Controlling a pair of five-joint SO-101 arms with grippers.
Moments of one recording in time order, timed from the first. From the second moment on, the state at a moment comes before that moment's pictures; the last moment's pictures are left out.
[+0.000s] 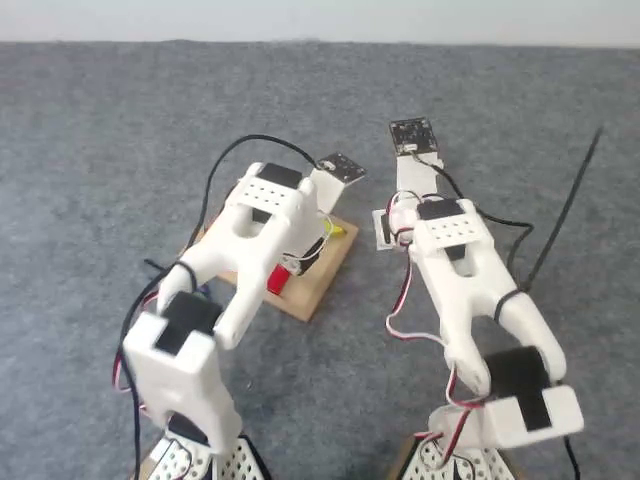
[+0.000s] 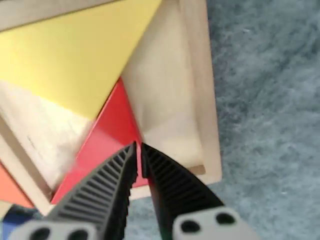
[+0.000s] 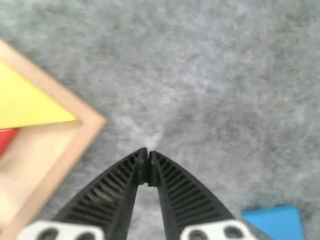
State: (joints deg) left arm 13.2 16.7 12.6 78.1 -13.4; right arm -17.7 -2.4 31.8 43.8 -3.6
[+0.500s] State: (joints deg) left arm 2.5 7.0 21.1 69.2 -14.9; right arm -27.3 8.9 27.2 38.3 -3.6
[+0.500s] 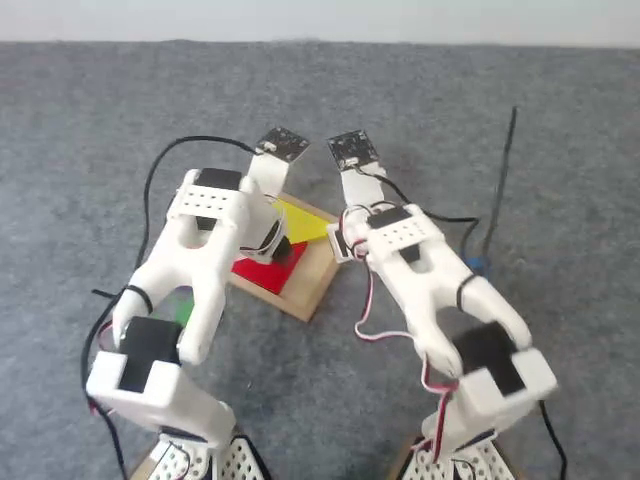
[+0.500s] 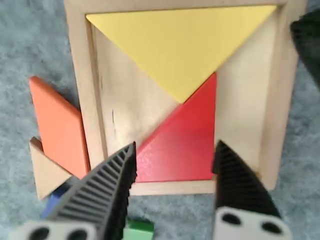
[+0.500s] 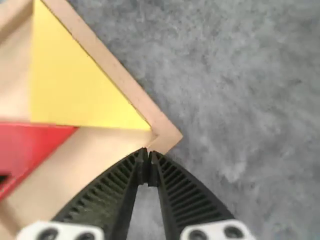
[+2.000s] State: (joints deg) left arm 3.4 18.2 17.9 65.6 -14.9; right arm -31.9 5.6 32.2 36.1 1.0
